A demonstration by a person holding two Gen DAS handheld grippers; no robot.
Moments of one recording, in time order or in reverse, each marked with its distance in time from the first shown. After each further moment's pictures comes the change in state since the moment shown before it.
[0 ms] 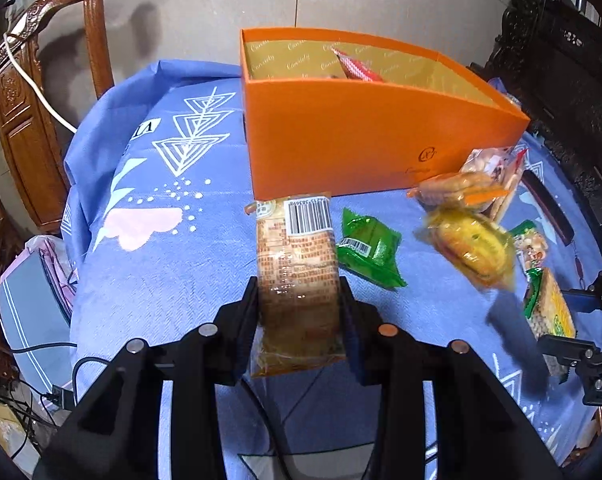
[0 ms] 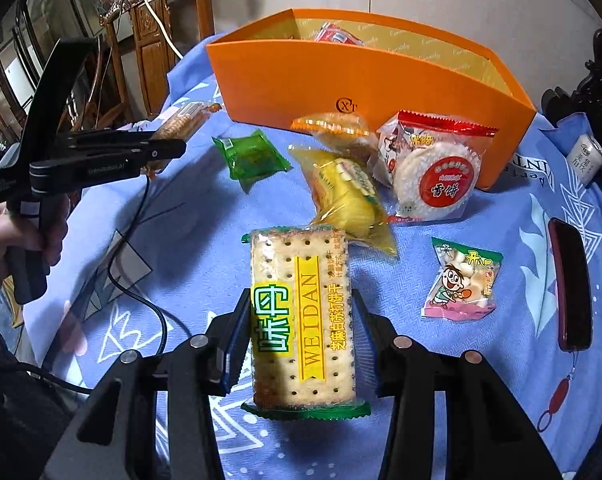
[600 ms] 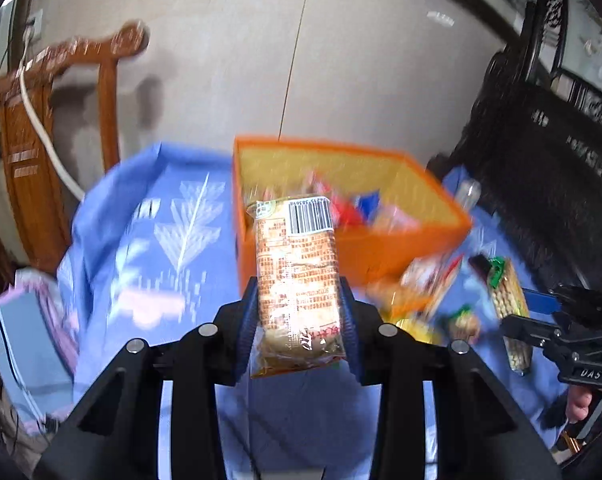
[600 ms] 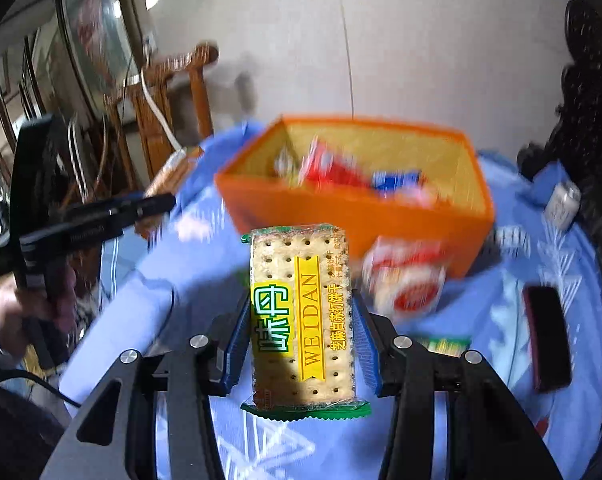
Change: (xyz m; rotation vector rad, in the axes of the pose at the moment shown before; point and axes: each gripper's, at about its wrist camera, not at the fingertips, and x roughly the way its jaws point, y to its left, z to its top) left arm -0.087 0.004 0.061 -0.044 -0.257 -0.107; right arm -0.064 -0.012 0.067 0.086 -0.281 0.026
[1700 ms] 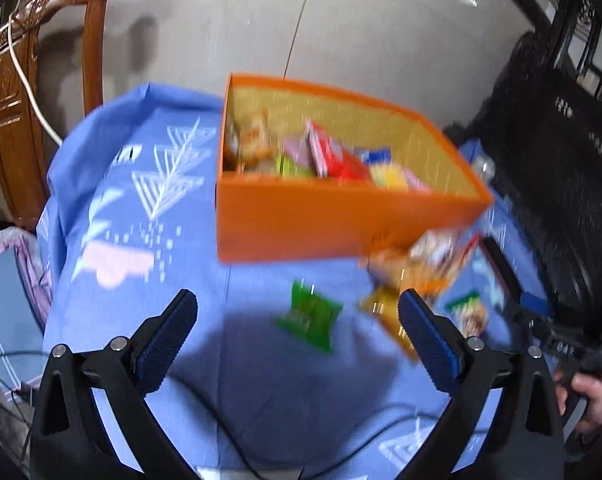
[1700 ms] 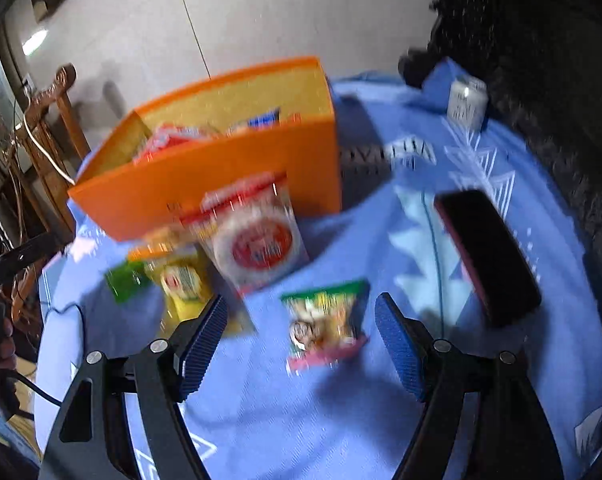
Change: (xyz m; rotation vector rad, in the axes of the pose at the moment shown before) left arm 0.057 -0.004 -0.033 -0.085 0.205 0.001; right arm 0.041 -0.106 -0.058 0.293 0.124 -0.240
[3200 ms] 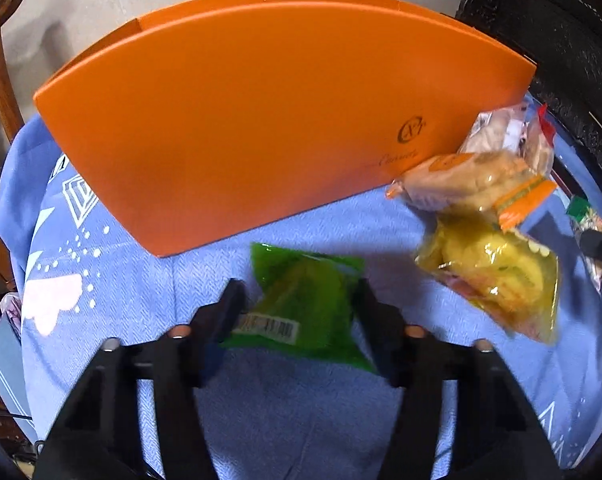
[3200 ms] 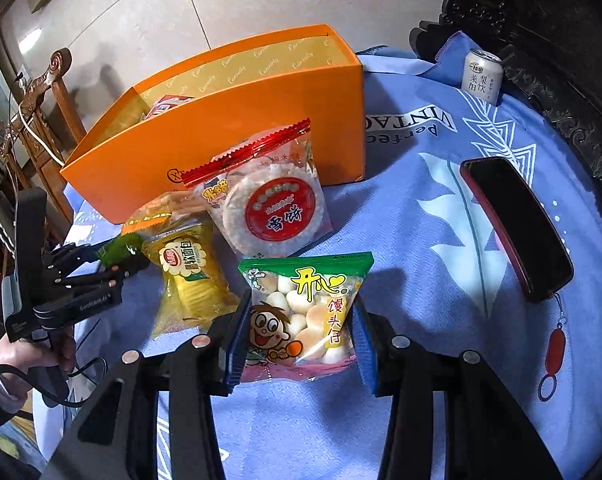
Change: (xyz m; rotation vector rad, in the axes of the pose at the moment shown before) left arm 0.124 -0.016 -0.016 0.287 0.120 0.069; right arm 0.025 0.019 -0.022 0.030 0.031 0.014
